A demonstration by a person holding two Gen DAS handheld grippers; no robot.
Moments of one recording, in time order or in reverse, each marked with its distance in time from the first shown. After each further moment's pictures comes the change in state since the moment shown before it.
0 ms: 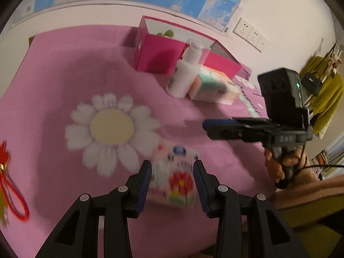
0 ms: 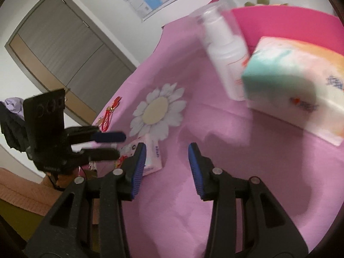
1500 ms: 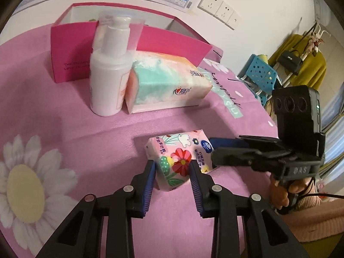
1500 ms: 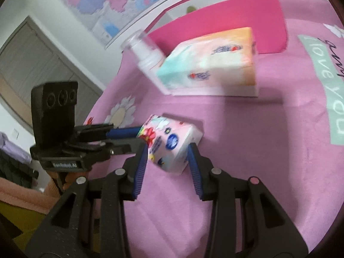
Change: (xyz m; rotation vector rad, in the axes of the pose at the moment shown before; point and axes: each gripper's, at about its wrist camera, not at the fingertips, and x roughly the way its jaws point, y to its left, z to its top) left arm 0.096 -0.055 0.059 0.155 0.102 -0.187; right arm -0.082 -0.053 -0.036 0.220 -0.179 -0.189
